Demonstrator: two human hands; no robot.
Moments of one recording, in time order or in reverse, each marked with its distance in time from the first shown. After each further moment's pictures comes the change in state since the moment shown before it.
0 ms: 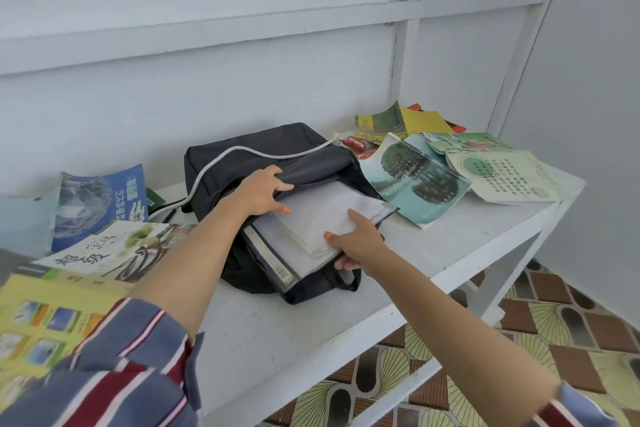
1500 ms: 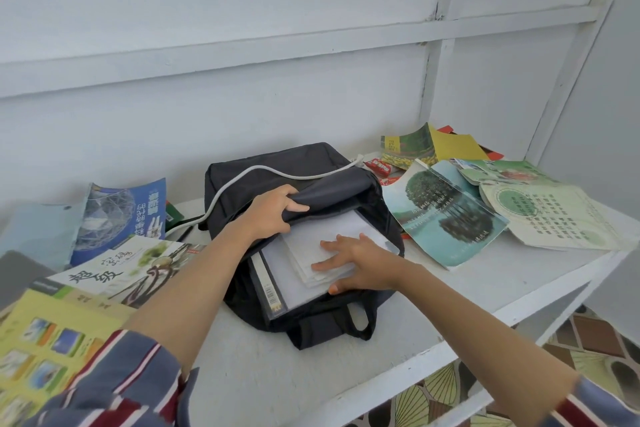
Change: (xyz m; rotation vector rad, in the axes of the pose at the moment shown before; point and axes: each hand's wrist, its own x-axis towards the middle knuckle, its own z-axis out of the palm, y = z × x) left_hand 0.004 -0.013 -0.001 -0.162 0.087 -0.016; right_hand 0.061 -0.010 -0.020 -1.072 -0.469 -0.708
